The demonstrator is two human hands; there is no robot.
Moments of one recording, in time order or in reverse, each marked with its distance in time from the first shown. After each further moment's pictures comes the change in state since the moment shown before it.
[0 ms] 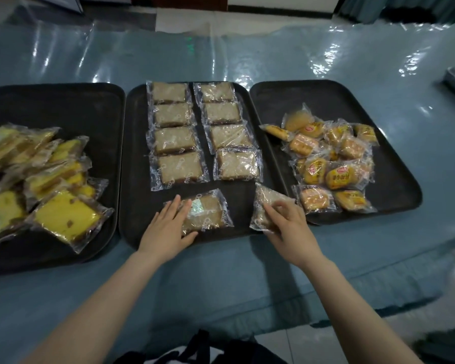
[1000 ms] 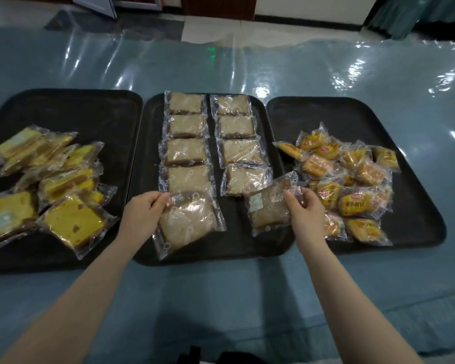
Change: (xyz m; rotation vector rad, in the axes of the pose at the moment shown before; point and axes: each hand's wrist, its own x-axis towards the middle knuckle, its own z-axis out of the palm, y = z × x) left_hand 0.012 -0.004 -0.079 -0.572 0.485 -0.203; right_hand 0.077 -0.011 -0.037 0.882 0.332 0.523
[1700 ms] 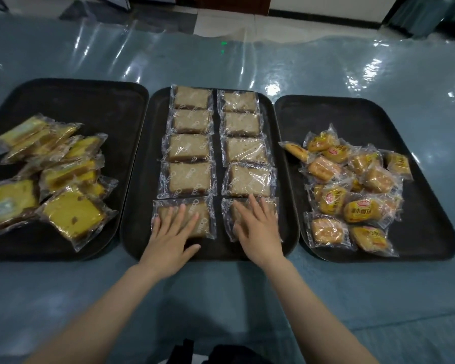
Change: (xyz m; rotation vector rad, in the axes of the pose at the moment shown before) left_hand -0.050 -0.032 0.064 0.656 -0.482 0.136; right_hand -0.020 0.043 0.055 -0.808 -0.447 -0.459
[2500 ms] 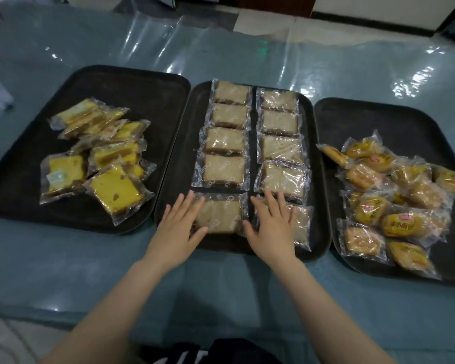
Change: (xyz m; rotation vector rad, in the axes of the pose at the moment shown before) left_hand -0.035 -0.021 -0.018 -0.241 0.262 -0.065; right_hand 0.003 -0.033 0.016 -0.139 0.035 -0.045
